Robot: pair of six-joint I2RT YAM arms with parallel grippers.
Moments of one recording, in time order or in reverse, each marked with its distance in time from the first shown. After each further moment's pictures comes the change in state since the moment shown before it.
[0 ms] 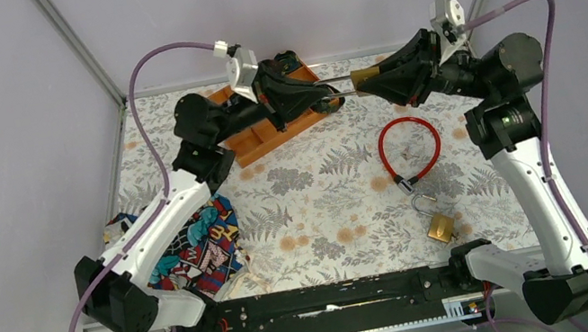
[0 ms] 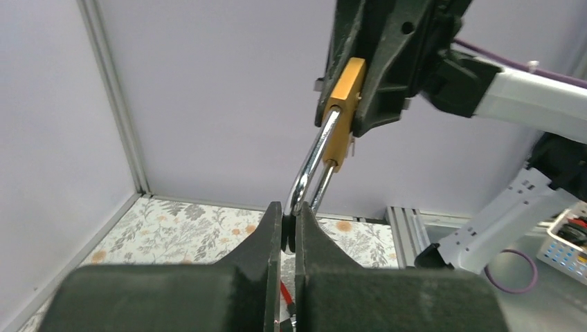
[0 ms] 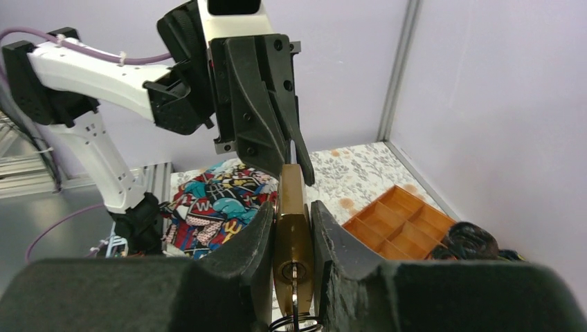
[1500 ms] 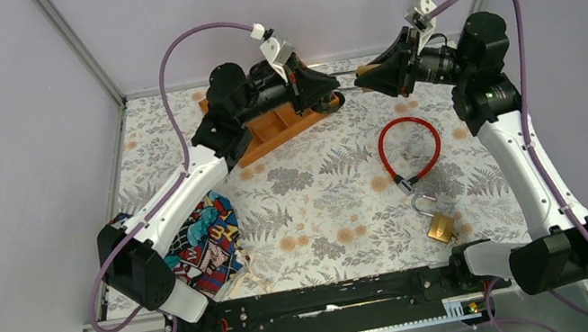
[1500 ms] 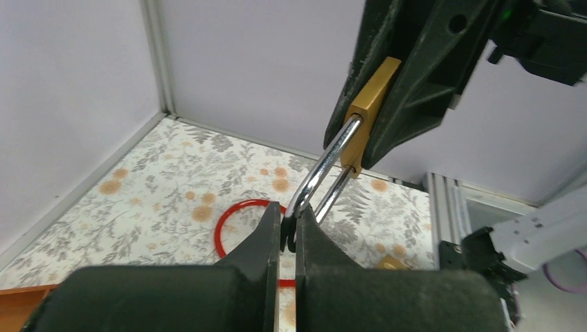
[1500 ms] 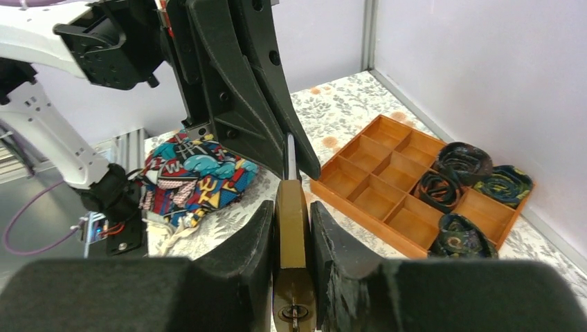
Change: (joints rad) left arm -0.012 0.209 0.193 -0.312 -0.132 0.141; right arm -0.068 0.171 0.056 -0.279 0.014 -0.234
